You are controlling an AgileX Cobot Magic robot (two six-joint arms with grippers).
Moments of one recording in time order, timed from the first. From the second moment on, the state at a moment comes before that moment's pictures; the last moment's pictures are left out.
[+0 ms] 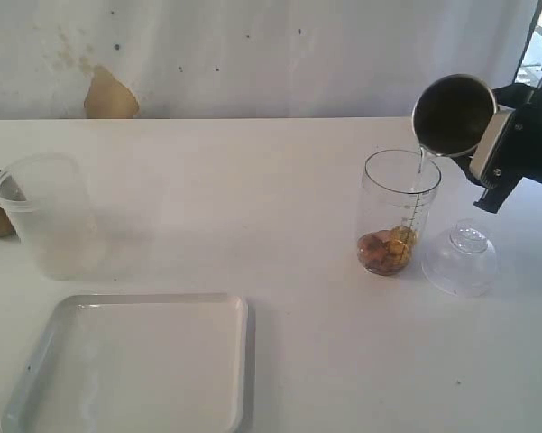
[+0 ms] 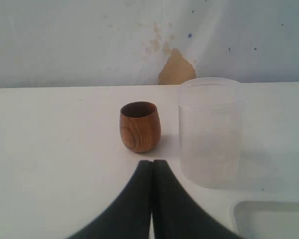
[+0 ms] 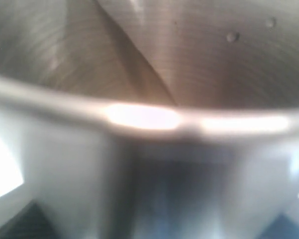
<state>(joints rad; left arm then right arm) 0.01 0.00 -0.01 0.14 0.24 -0.11 -0.35 1.87 -0.92 -0.96 -0.89 -0.50</state>
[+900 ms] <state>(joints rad) 0.01 0.00 -0.01 0.14 0.24 -0.11 -0.35 1.86 -0.93 -0.96 -0.90 -0.59</state>
